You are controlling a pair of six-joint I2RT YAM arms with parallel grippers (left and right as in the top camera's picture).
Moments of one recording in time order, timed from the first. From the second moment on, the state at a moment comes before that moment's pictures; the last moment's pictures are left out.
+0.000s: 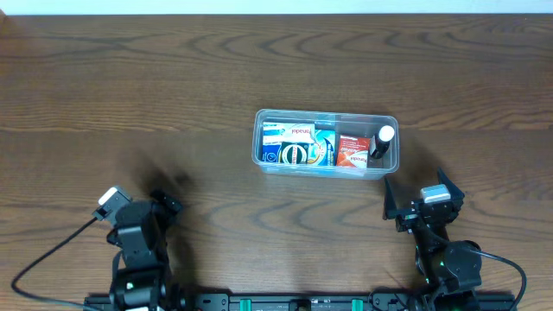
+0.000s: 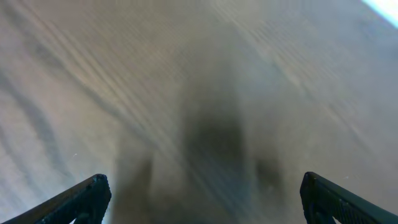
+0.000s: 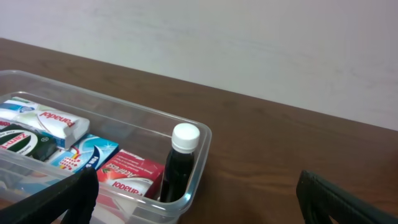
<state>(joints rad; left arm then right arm) 0.13 0.47 0.19 -0.38 -0.26 -0.59 0.19 0.01 0.01 -0.07 0.04 -0.12</state>
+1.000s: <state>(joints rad) 0.06 0.18 0.08 -0.24 -0.18 -0.36 0.19 0.01 0.01 -0.07 0.04 -0.12</state>
